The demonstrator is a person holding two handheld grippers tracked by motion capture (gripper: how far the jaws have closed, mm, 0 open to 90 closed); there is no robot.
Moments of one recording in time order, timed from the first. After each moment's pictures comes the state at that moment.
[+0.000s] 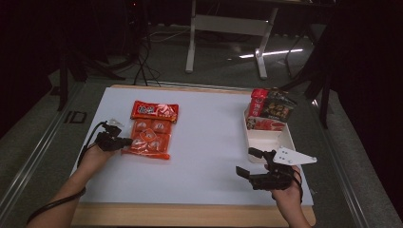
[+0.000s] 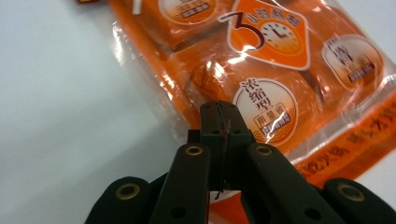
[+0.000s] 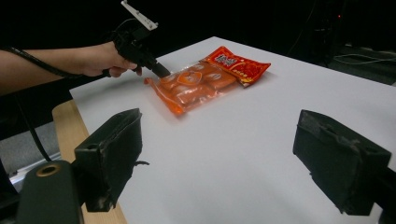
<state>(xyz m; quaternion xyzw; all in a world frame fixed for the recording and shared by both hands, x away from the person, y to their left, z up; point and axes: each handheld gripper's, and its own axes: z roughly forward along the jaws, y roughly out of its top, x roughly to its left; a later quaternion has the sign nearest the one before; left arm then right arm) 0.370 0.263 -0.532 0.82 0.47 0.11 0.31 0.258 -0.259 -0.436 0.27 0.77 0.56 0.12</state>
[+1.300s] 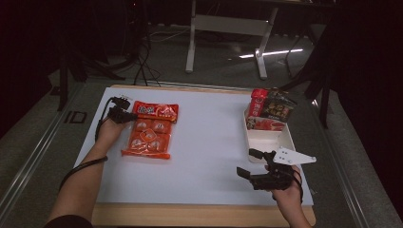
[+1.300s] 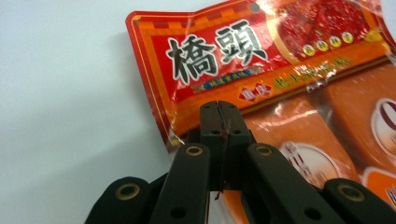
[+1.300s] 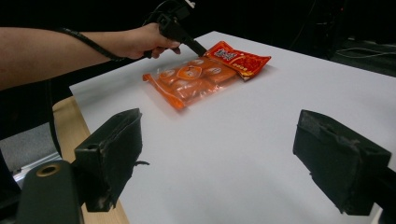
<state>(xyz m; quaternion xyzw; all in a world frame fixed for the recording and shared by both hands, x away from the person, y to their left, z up) 0.474 0.255 -0.527 0.78 0.53 0.15 0.29 0.261 -0.262 -0.441 0.28 0.77 0.56 0.11</state>
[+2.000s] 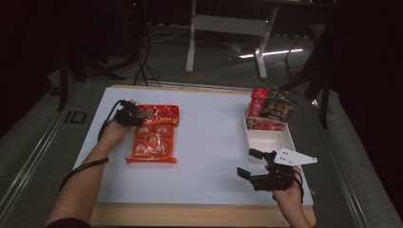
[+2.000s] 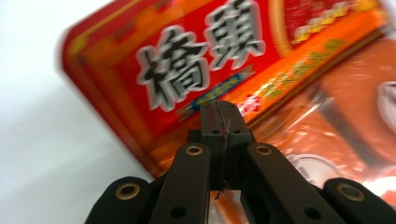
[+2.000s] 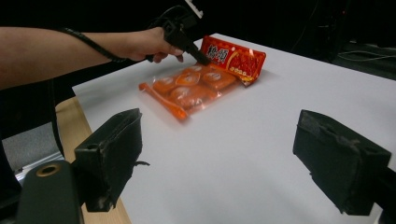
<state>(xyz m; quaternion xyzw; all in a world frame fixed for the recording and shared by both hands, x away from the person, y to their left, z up) 0.468 0.234 -0.531 0.82 0.49 0.12 0.27 0.259 -0.263 -0.440 0.27 0.77 0.56 0.11</state>
